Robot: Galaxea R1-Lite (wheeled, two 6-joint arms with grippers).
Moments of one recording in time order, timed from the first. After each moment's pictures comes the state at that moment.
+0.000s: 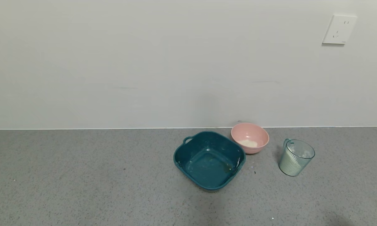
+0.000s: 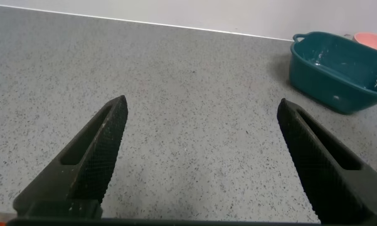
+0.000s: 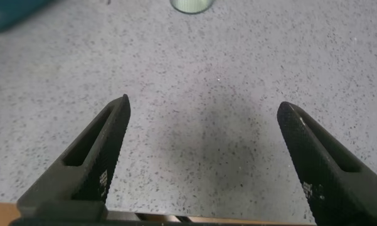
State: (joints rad) left arm 0.00 0.00 0.00 0.00 0.02 -0.12; right arm 0.10 0.81 0.00 -0.38 -0.05 0.05
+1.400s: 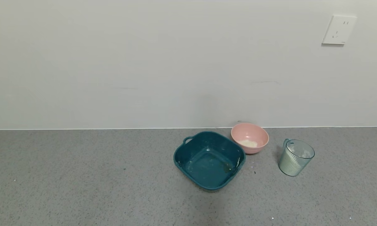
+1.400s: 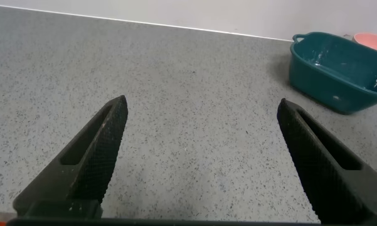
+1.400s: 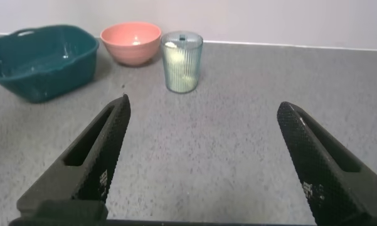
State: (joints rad) left arm 0.00 0.00 0.00 0.00 0.02 -0.12; right arm 0.01 0.03 0.00 -0.08 0.00 0.00
